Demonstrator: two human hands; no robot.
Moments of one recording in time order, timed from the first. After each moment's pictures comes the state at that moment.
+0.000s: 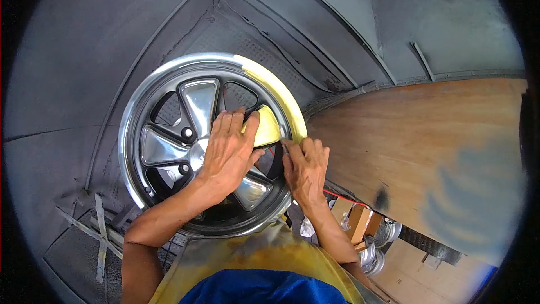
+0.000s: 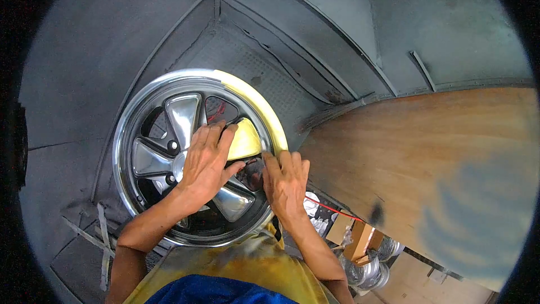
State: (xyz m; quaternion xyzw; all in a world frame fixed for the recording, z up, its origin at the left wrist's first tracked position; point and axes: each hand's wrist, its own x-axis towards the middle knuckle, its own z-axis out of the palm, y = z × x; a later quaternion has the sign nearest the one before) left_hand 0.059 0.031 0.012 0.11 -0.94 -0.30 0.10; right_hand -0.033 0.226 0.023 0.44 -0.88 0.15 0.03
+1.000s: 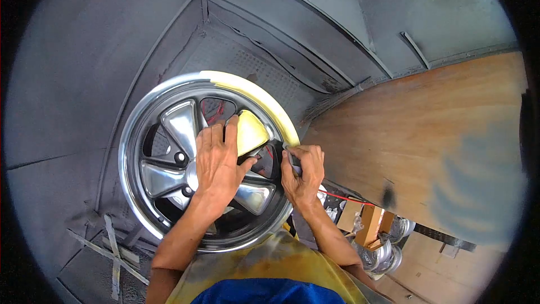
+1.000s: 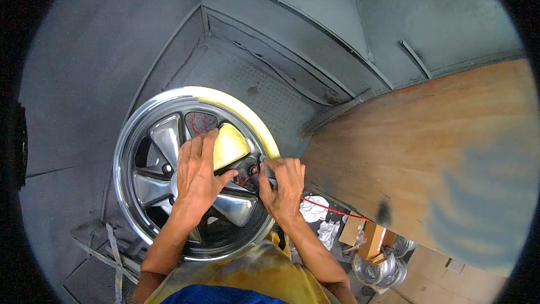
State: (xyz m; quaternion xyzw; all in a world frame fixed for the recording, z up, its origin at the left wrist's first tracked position) left_hand 0.041 0.033 0.019 0.20 -0.92 -0.30 0.12; right_hand -0.047 0.222 0.003 0.34 -0.86 0.37 0.13
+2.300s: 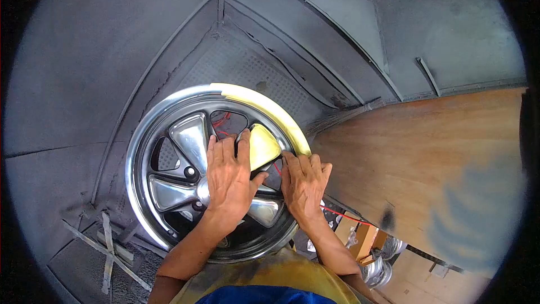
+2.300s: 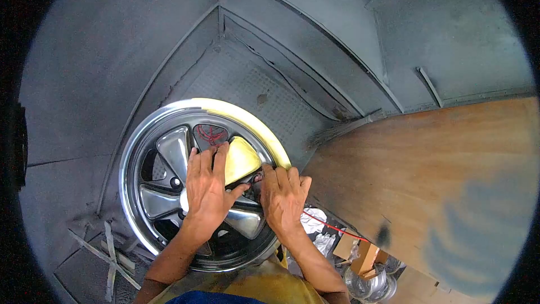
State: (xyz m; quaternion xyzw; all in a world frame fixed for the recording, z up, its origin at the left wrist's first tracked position) left_hand 0.036 0.026 0.016 0.25 -0.92 -0.30 0.11; right_hand -0.059 0.185 0.014 0.41 -0.90 0.11 0.07
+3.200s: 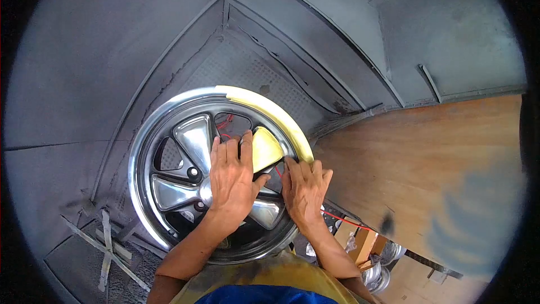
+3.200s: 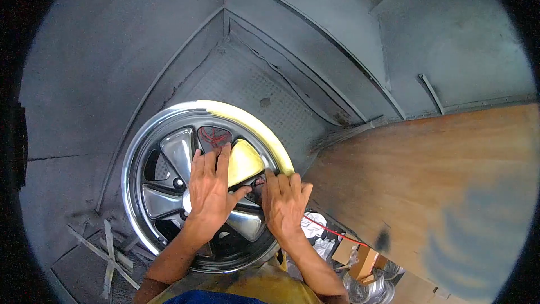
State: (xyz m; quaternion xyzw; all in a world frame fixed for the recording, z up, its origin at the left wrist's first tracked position) left_hand 0.030 0.026 0.016 0.25 -0.91 -0.30 0.10; right_hand -0.060 0.187 0.013 0.41 -0.90 0.12 0.08
